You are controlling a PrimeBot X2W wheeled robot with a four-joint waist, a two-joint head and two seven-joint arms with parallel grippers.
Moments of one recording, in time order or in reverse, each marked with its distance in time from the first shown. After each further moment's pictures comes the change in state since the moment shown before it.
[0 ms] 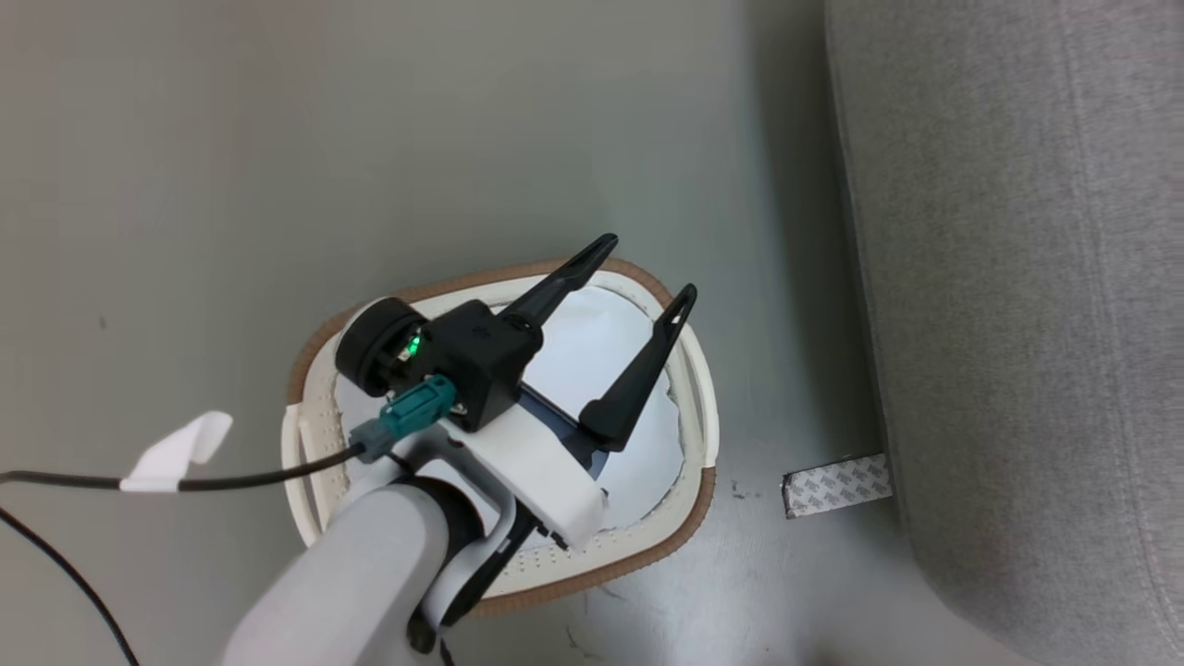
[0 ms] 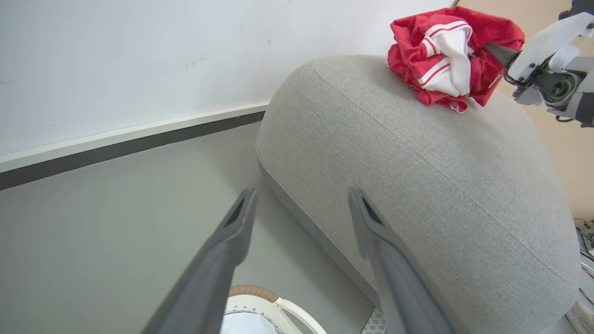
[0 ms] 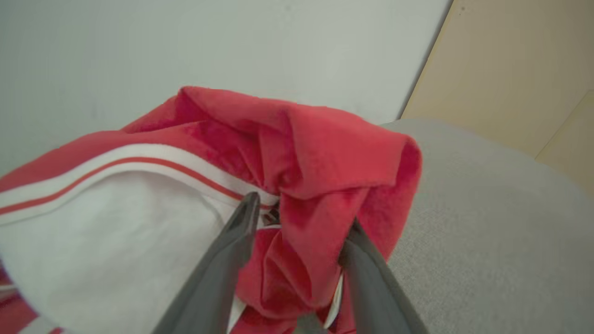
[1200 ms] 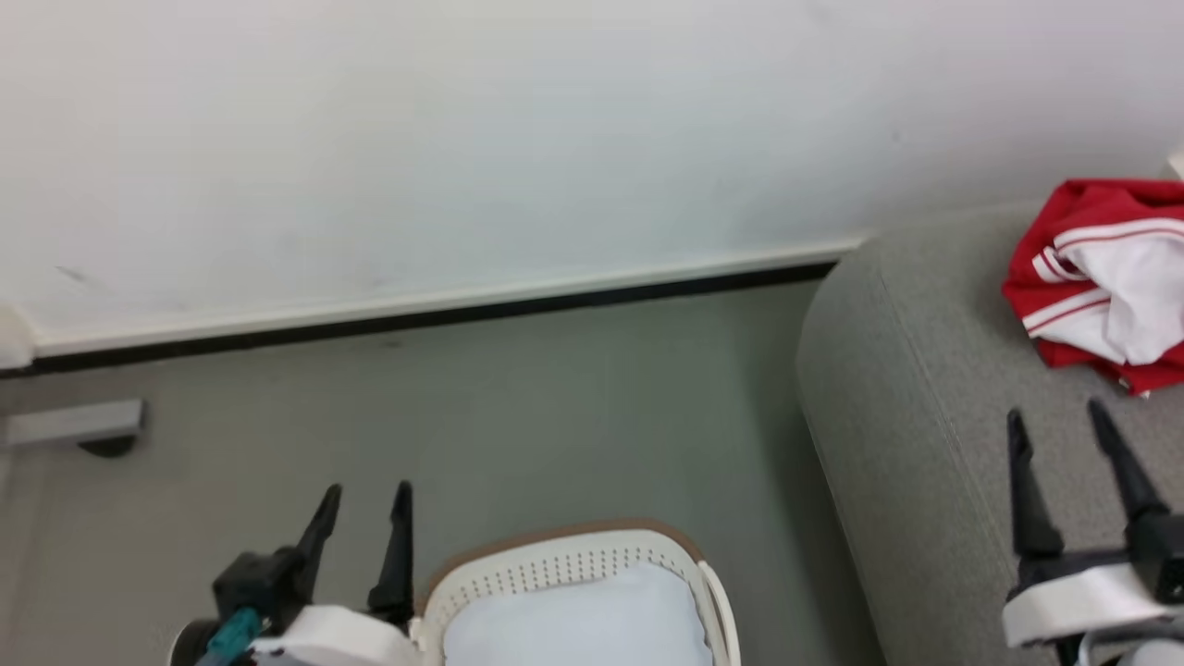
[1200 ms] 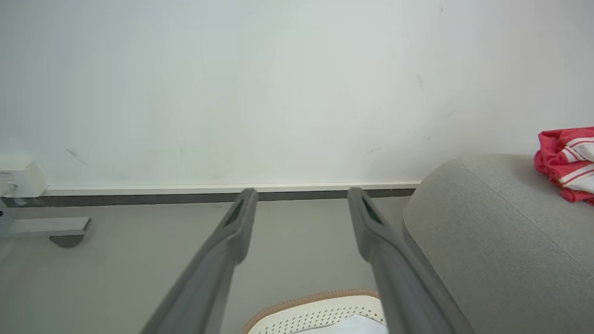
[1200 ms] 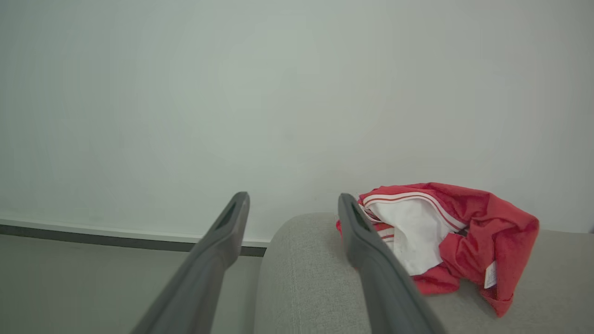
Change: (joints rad) left arm 0.427 -0.008 0.255 0.373 -0.077 0.159 -0.382; right arm 0.877 0.208 0.660 -0.597 0.138 0.000 -0.066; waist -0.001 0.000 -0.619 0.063
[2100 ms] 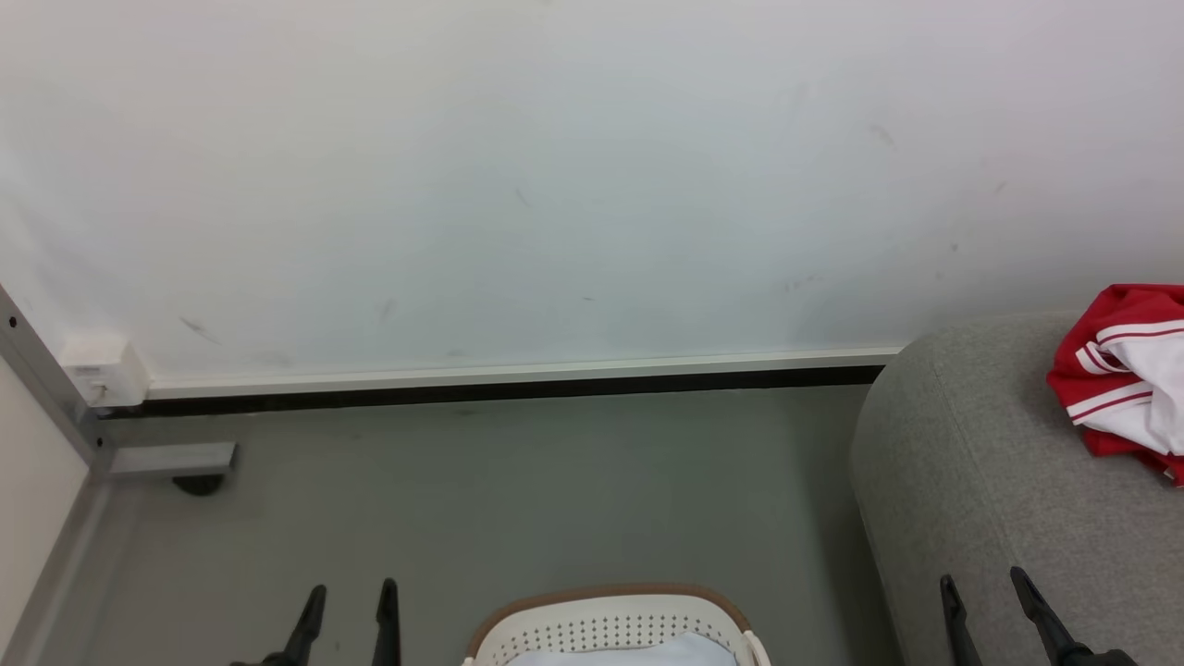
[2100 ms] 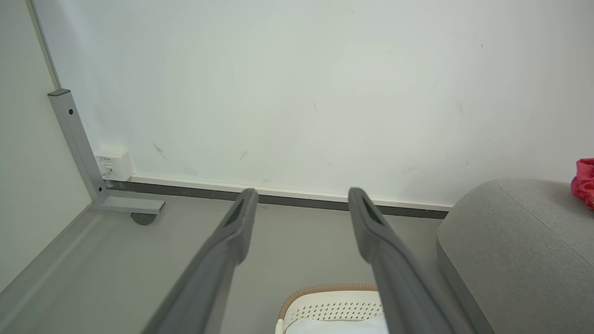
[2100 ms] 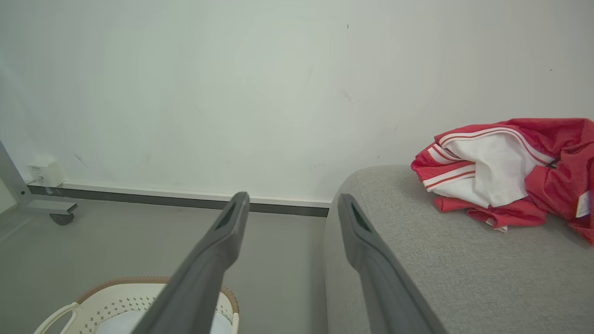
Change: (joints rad) left arm 0.228 -0.161 0.234 -0.043 0.200 -0.109 -0.001; right arm 0.240 0.066 0.066 0.035 0.036 0.000 0.000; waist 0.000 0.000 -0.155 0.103
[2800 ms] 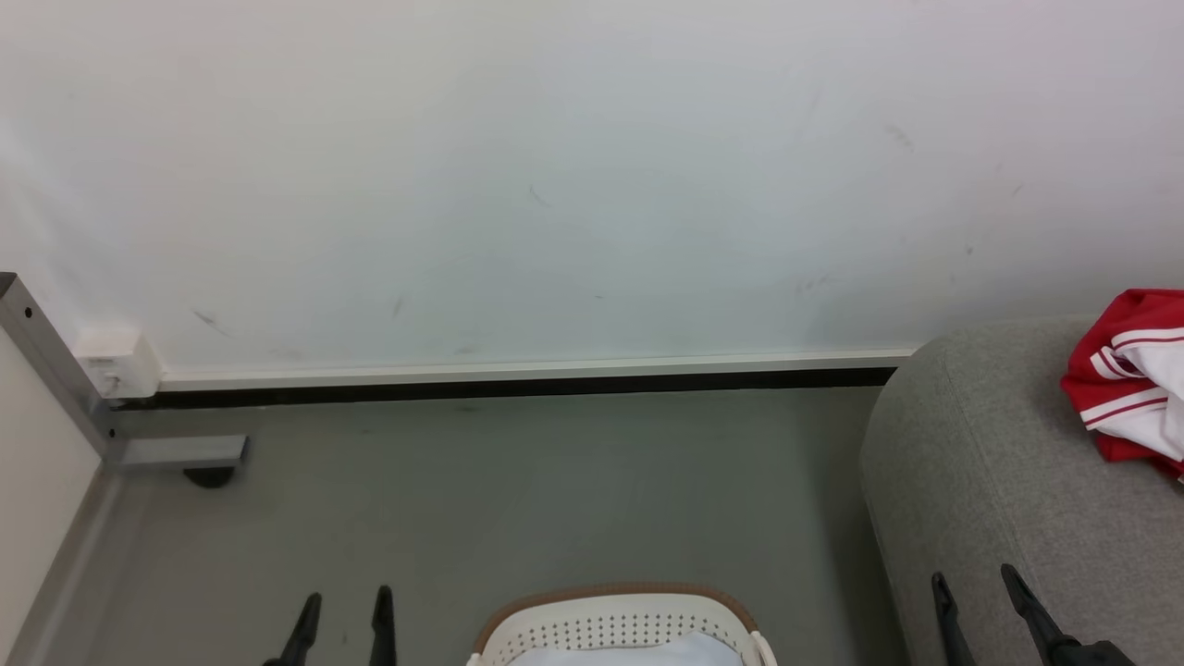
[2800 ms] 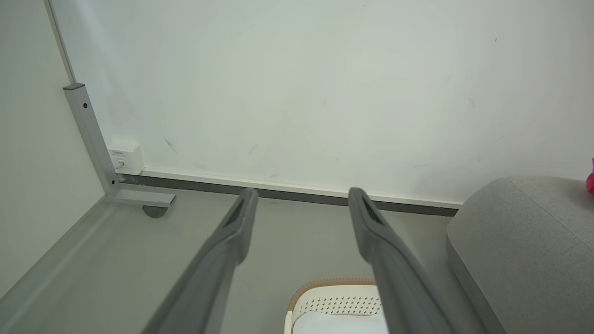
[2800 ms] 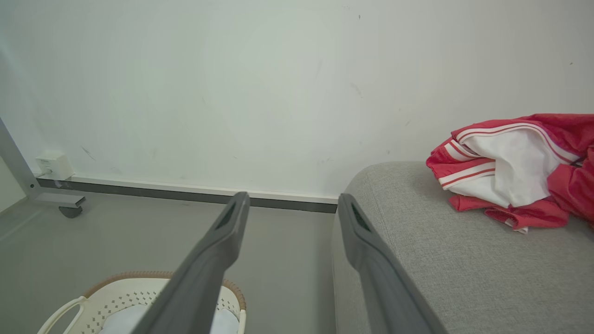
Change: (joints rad) left arm 0.004 -0.029 0.040 0.022 0.044 -0.031 0.000; right arm -0.031 0.000 0.010 0.053 0.003 0.000 0.000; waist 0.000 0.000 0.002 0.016
